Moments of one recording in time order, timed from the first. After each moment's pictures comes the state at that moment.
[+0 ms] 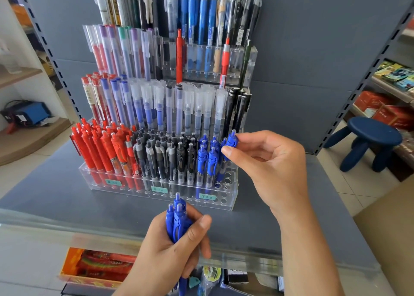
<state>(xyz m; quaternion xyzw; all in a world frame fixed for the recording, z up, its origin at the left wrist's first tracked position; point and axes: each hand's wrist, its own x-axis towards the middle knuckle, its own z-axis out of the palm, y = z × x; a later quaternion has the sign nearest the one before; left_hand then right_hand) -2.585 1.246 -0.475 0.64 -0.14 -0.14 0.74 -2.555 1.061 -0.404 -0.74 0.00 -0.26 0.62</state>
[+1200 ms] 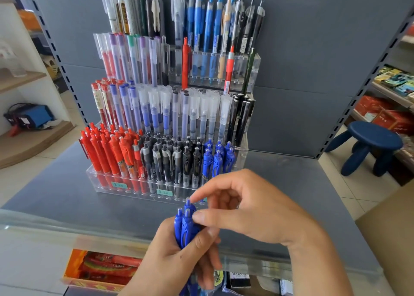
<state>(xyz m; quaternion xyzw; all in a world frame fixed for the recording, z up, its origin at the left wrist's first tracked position) -2.589 1.252 -0.465 0.63 -0.15 -0.19 0.74 -2.577 1.076 -0.393 -0.86 -0.12 0.12 0.49</state>
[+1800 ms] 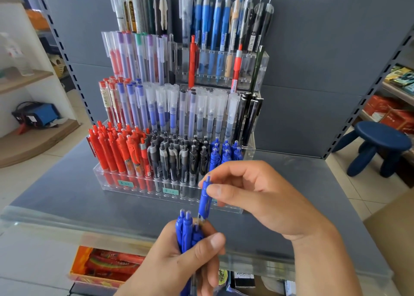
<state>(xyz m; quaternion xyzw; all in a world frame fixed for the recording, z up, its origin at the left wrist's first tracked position) -2.587 1.266 -0.459 0.59 -0.18 -0.27 0.74 -2.571 1.074 -0.396 -0.76 -0.12 0.11 0.63</state>
